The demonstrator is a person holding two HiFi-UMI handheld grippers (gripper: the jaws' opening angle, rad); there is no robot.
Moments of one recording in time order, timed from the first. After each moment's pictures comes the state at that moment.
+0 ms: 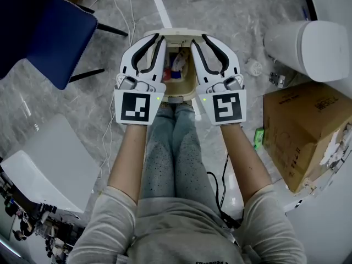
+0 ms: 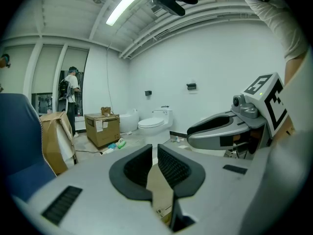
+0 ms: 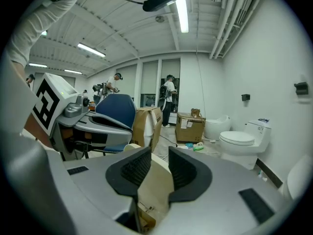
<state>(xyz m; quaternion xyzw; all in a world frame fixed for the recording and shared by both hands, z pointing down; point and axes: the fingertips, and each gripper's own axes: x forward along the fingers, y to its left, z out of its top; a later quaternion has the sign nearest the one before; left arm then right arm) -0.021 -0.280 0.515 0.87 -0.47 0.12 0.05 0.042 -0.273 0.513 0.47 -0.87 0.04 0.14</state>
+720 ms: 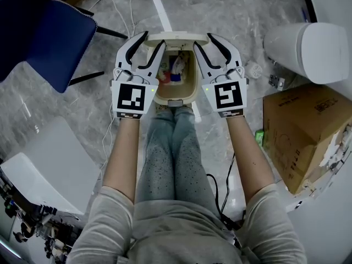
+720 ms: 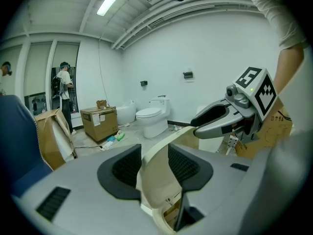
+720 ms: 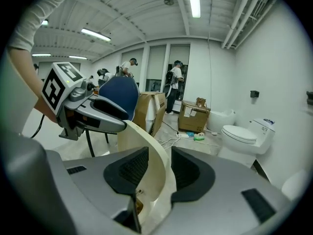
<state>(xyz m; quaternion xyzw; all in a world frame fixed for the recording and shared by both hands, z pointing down) -0.037 -0.292 0.558 0.87 -0.43 0.21 0.06 0.060 -0.285 0.563 0.43 -0.86 0.05 0.26</state>
